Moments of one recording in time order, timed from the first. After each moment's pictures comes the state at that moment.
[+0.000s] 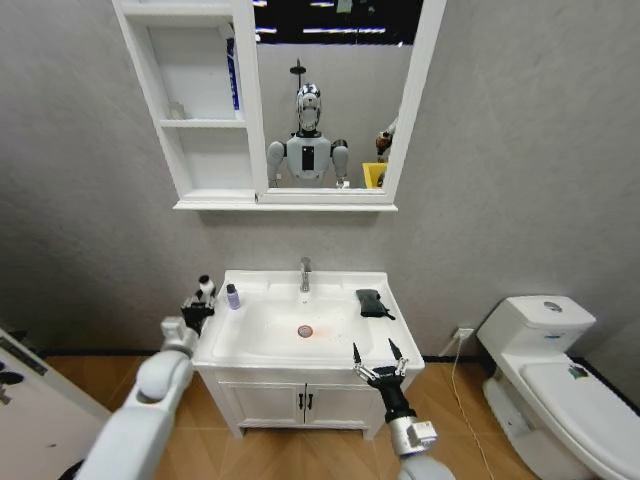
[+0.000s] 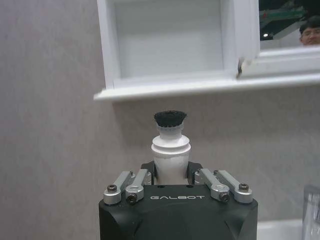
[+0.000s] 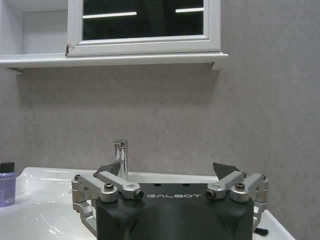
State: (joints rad) left arm 0.87 -0.86 -0.49 -1.96 -0.68 0.39 -0.23; right arm -1.56 1.37 0.39 2.01 0.07 0.26 0.11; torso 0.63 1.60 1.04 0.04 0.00
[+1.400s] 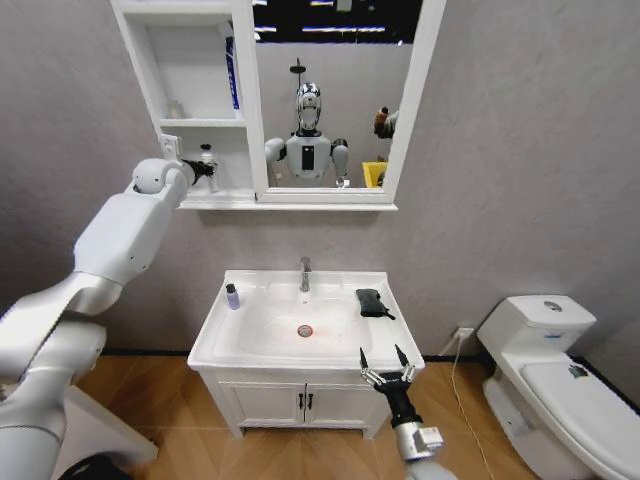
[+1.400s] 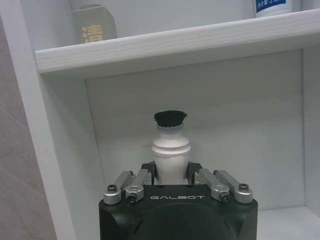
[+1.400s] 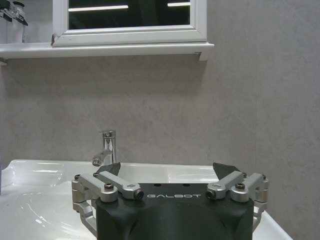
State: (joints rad) left arm -0.36 -1.03 0.17 -0.93 -0.76 0.52 -0.07; right arm -1.57 1.37 0.43 1.97 0.10 0.30 0.10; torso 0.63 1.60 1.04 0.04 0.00
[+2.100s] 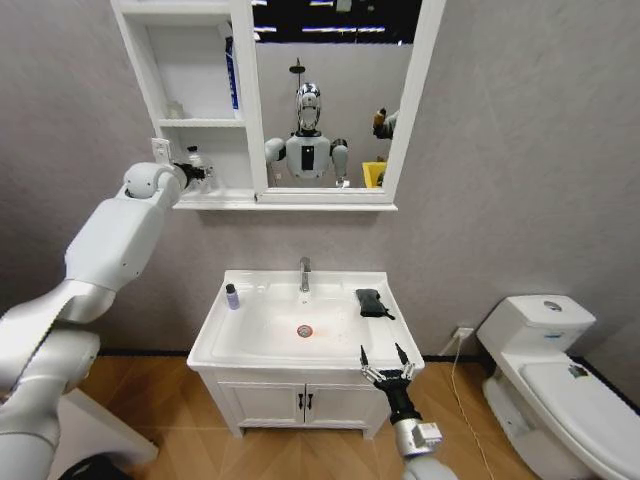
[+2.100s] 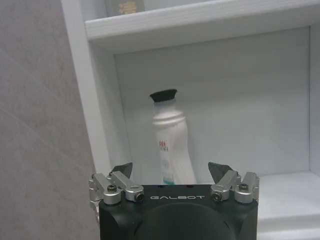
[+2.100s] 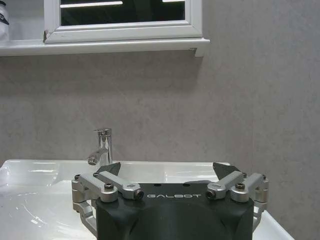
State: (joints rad) left arm -0.23 -0.91 0.11 -1.13 -0.82 0.56 -0.13; right arm -1.56 1.37 0.43 1.97 0.11 0.27 0.11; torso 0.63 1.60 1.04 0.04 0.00
